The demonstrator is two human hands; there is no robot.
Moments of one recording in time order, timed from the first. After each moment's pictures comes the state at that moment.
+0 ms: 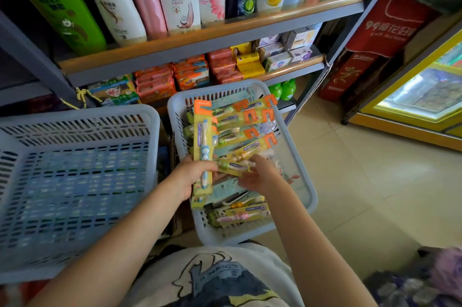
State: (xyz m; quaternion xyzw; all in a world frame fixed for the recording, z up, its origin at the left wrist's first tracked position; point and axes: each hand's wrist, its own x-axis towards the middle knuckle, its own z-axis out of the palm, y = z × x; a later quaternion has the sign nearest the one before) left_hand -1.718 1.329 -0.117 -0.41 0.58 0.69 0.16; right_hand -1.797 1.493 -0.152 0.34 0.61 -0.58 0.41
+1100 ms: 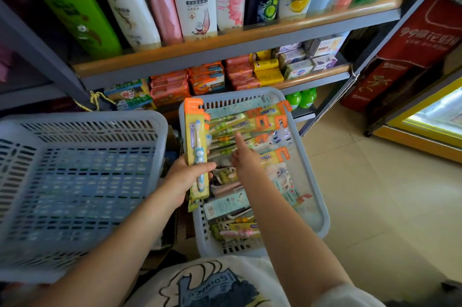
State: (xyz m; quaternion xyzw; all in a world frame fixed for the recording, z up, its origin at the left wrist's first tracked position) left_hand -1.724 1.306 -0.125 -0.41 0.60 0.69 0.05; right_hand -1.847 1.416 -0.196 0.30 0.61 -0.64 0.36
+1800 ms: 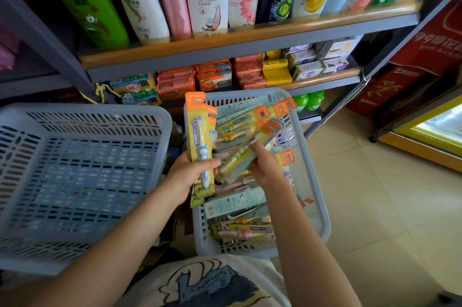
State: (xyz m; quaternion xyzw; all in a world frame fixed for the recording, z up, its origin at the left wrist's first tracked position) left_hand -1.726 1.309 -0.117 -0.39 0.57 0.72 0.04; right_hand -1.855 1.459 -0.189 0.22 0.56 -0.70 0.38
